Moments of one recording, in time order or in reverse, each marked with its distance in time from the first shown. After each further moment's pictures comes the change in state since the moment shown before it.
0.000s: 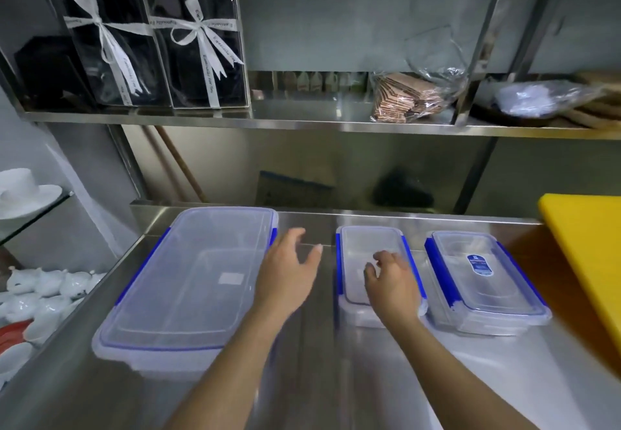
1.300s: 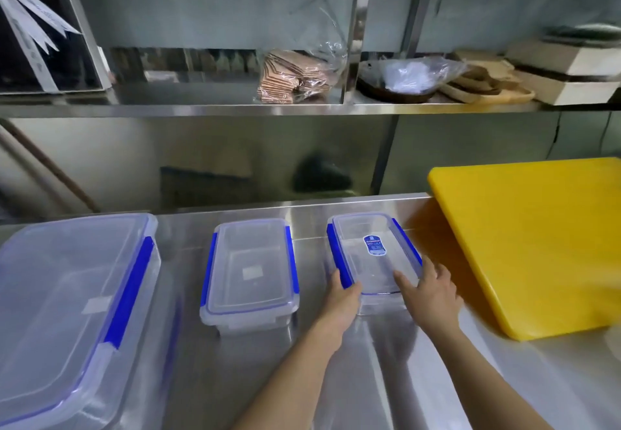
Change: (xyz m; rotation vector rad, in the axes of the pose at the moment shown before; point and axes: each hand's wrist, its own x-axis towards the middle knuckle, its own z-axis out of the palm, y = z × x) left_hand -0.043 0.088 0.221 -0.458 -0.629 -0.331; right_hand 0.035 0.183 -0.103 -0.186 0.028 0.439
